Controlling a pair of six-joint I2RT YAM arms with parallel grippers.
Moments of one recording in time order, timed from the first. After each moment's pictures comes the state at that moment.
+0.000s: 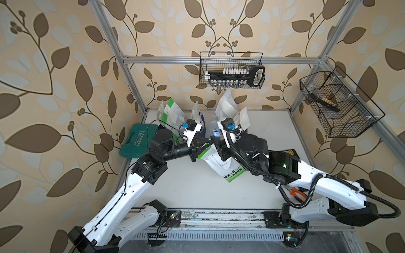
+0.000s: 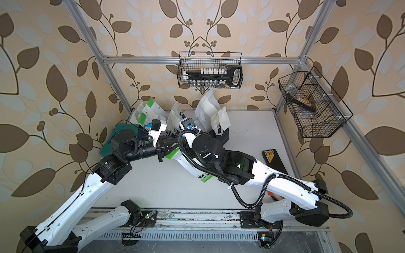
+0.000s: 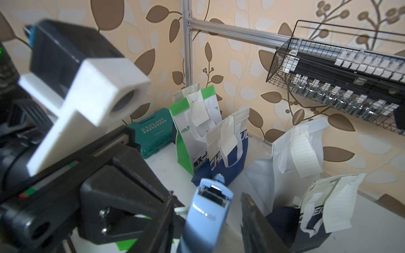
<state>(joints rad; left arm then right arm) -0.52 0.90 1.02 -0.25 0.64 -0.18 1.20 1.32 1.51 -0.47 0.60 0.14</state>
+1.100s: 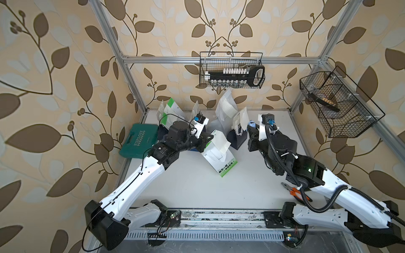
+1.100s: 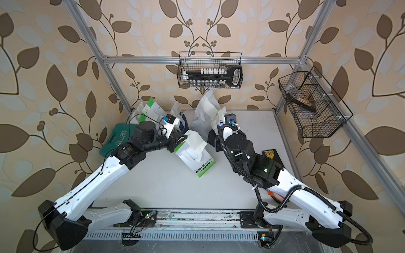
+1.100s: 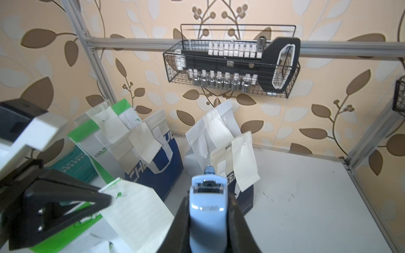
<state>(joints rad) -0.53 1.17 1.13 -0.37 0.35 -0.15 0.96 1.00 1.20 -0.47 0.77 0.25</state>
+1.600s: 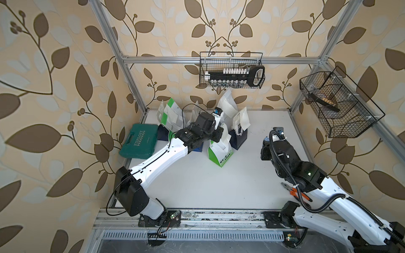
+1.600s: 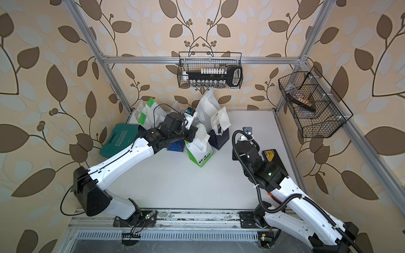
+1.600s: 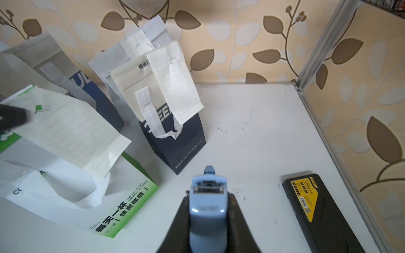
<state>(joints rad) -0.68 1.52 1.42 -0.47 -0.03 -0.14 0.69 0.87 0.95 -0.67 0.66 0.43</state>
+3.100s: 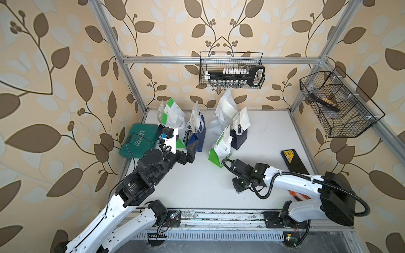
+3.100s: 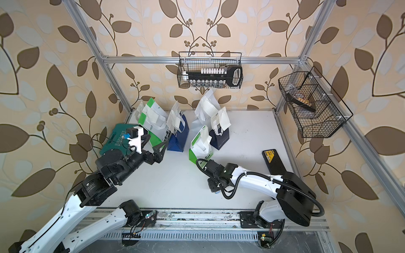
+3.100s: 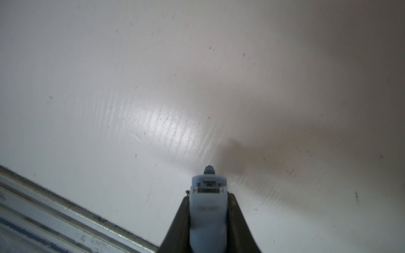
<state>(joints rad) -0.68 0.63 0.92 -0.42 -0.23 -0.25 0.93 1.42 0.78 -0.68 0.06 0.61</state>
